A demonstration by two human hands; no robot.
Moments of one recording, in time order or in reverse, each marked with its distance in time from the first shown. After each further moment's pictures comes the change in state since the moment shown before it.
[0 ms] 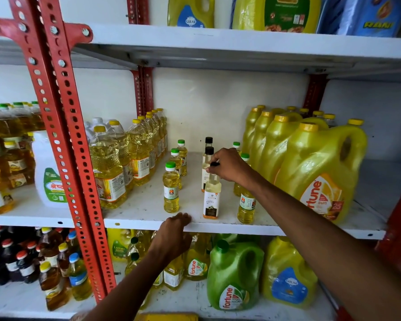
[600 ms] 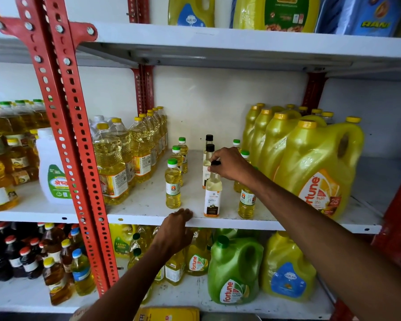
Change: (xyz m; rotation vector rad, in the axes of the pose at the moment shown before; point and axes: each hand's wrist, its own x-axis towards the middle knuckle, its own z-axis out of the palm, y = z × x) left_hand -0.002 0.002 -0.003 0.000 0.003 0.023; right_hand -0.013 -0.008 -0.002 -0.040 -0.017 0.005
